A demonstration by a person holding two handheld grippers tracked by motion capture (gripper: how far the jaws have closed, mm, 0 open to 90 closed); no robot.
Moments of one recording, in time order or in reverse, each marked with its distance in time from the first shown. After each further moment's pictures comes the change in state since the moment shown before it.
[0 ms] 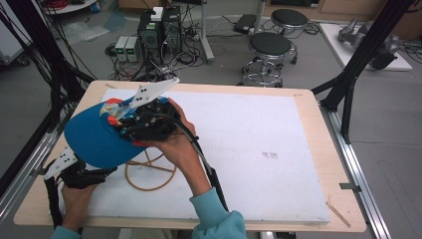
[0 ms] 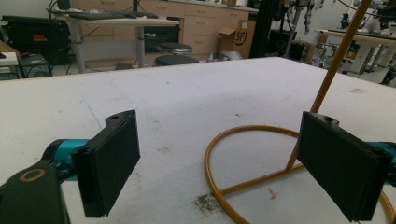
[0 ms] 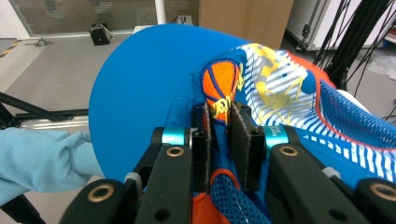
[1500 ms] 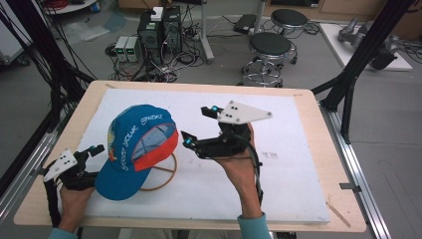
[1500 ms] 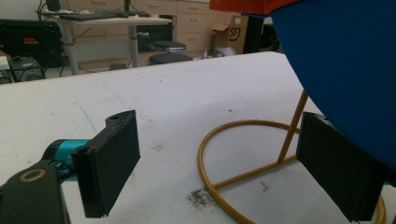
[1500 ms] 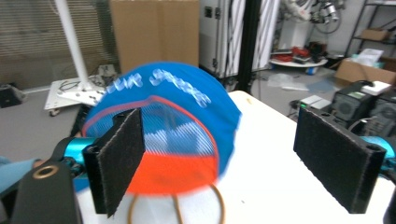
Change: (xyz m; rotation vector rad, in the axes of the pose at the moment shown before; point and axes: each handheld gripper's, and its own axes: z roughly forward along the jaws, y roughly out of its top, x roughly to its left) left arm -0.003 0.000 -0.004 0.011 -0.027 0.034; right arm 0.002 -0.091 -0.113 -0.221 -0.367 0.125
